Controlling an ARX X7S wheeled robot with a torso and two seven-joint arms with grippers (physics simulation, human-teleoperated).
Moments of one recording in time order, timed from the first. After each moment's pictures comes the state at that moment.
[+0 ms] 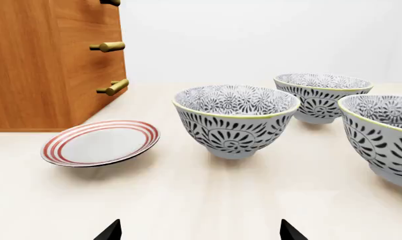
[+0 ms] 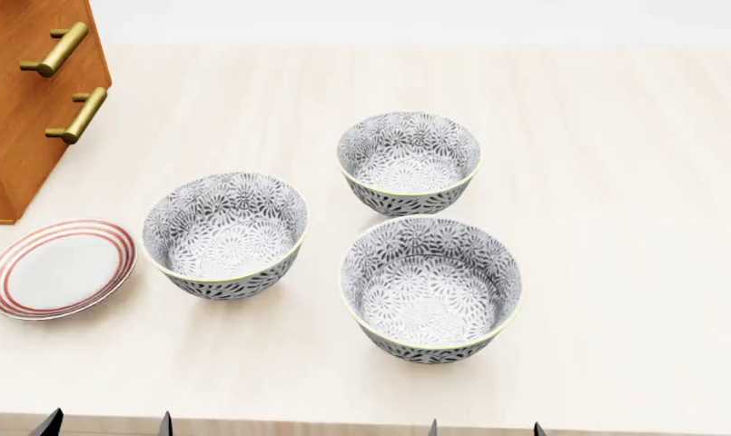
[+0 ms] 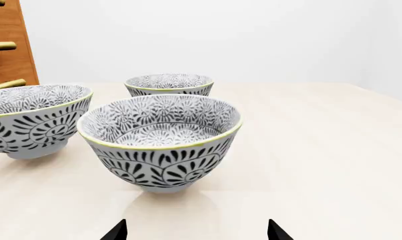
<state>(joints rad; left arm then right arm) 0.00 0.00 0.00 0.00 0.00 0.00 0.00 0.00 0.00 0.00 0.00 0.00 0.00 0.00</state>
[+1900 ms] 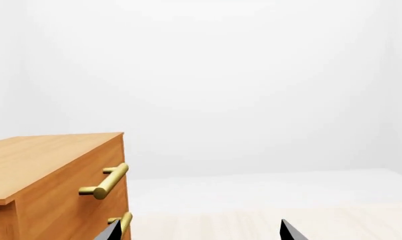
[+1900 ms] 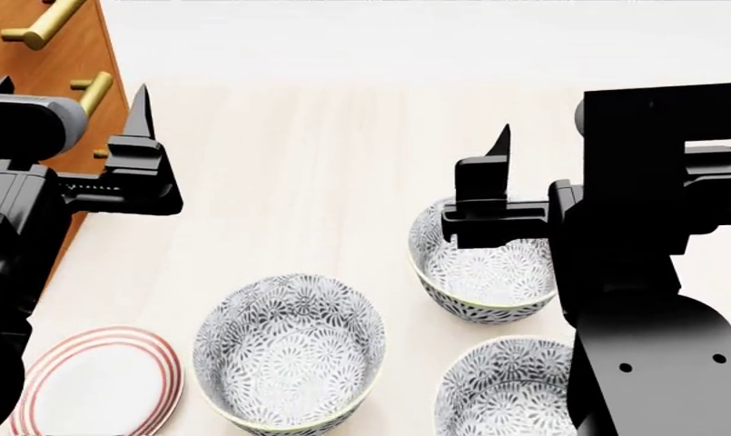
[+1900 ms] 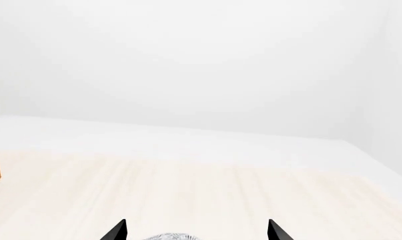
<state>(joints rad) -0.74 -0.11 0.13 0.44 -0.21 -0.92 -0.19 0.81 0.24 -0.02 -0.44 0.25 1.21 0.11</state>
